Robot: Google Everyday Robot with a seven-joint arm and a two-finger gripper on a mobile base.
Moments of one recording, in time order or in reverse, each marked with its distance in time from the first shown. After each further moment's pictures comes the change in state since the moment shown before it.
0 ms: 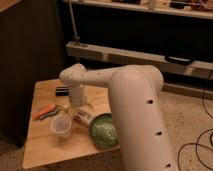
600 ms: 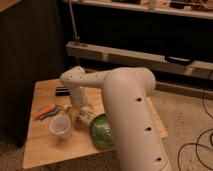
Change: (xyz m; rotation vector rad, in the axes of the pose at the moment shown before) arm -0.015 -0.024 0.021 0.037 0.043 -0.043
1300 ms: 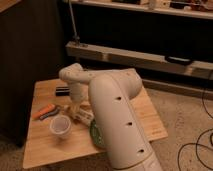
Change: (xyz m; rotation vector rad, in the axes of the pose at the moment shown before) arm -0.033 -0.013 0.003 -0.002 0.066 -0.089
